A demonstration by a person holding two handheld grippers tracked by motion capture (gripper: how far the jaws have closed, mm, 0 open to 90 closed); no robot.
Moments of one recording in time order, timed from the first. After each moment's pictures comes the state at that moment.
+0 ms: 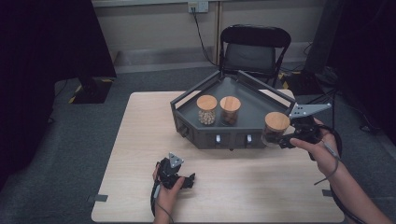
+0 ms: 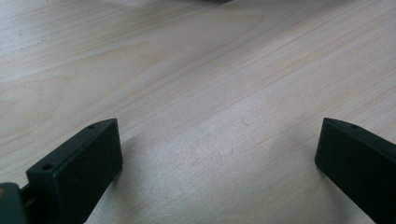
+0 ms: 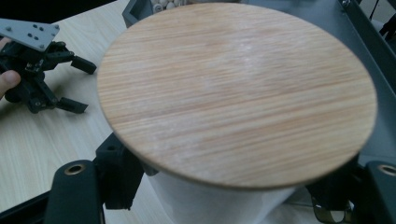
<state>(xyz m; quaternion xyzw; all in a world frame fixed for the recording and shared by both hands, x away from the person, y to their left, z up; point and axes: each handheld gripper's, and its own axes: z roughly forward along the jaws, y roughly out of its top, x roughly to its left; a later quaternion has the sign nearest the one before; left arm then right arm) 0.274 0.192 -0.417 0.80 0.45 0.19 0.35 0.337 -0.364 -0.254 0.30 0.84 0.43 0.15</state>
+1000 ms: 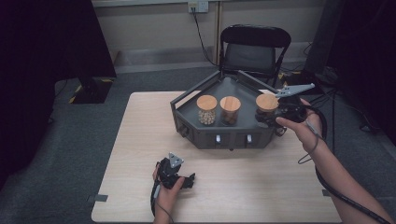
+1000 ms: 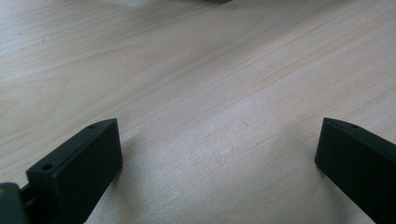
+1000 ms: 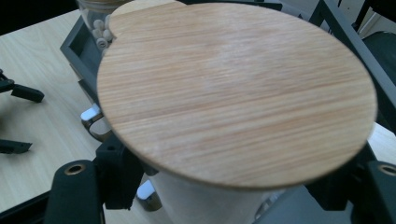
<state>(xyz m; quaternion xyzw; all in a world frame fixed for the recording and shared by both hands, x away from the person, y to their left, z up) 0.274 0.192 -0.417 0.80 0.45 0.19 0.35 0.379 -0.327 -0.238 0.33 0.83 0.41 0.20</state>
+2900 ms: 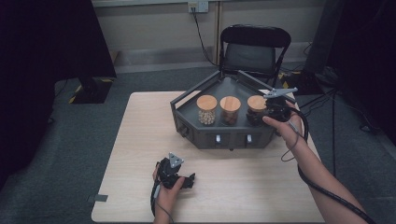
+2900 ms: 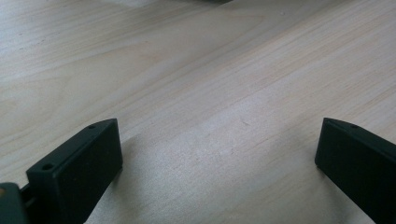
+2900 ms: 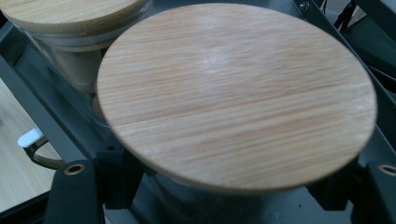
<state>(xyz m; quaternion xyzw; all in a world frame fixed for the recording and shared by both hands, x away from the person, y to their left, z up) 0.274 0.192 -0.417 0.80 0.45 0.19 0.35 0.408 -0.306 -0.282 0.37 0.81 0.41 0.19</state>
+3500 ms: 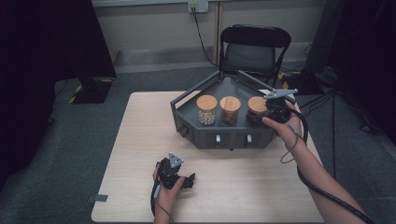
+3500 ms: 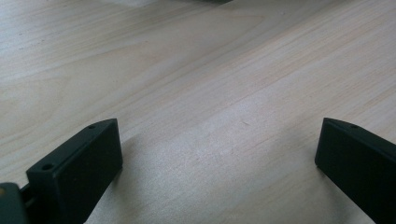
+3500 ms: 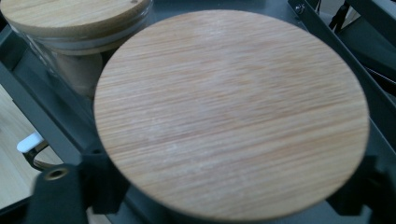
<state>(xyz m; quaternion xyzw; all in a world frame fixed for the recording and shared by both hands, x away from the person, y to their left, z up) 0.274 0.192 -0.417 0.80 0.45 0.19 0.35 0.402 -0.304 -0.284 0.38 0.80 0.41 0.20</state>
